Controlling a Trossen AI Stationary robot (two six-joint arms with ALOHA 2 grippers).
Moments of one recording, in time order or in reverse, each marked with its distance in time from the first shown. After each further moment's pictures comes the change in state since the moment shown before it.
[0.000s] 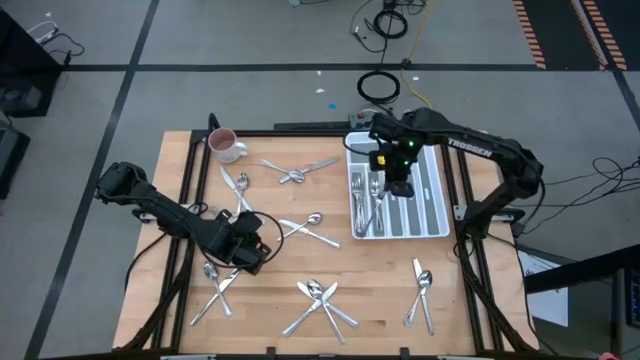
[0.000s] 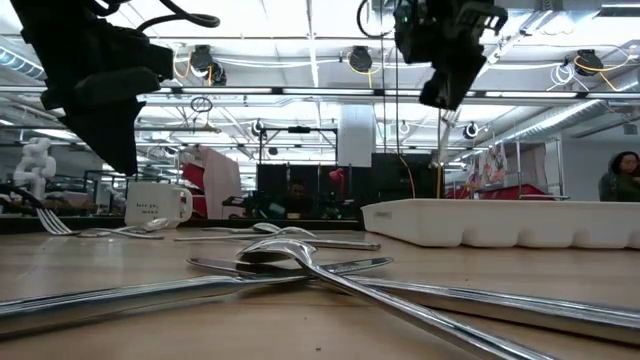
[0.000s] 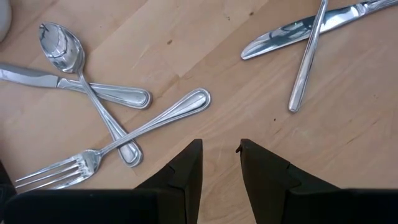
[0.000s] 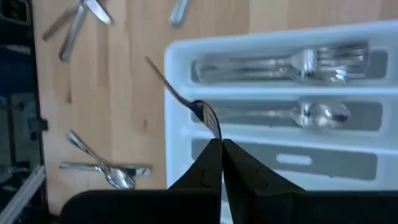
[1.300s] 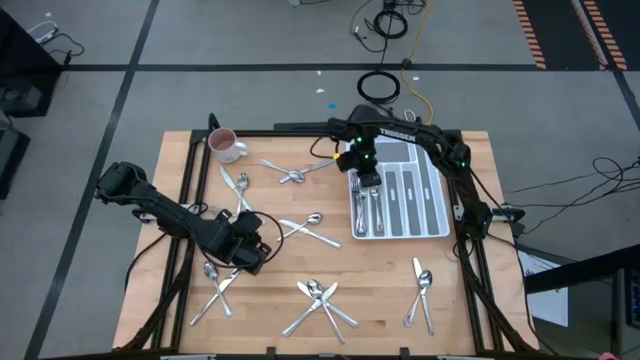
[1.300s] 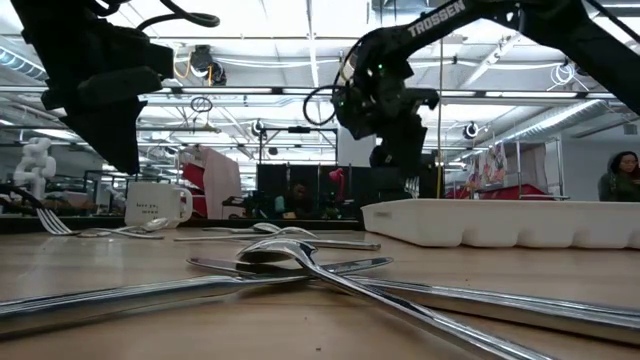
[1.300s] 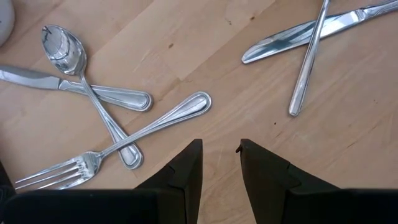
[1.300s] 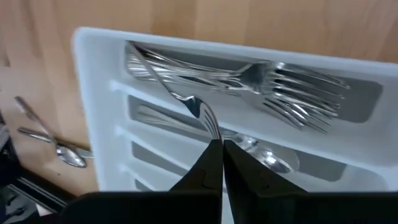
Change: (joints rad) left arm 0.000 0.000 0.000 0.000 -0.012 -0.008; right arm -0.038 0.586 0.413 -0.193 0.111 -0.239
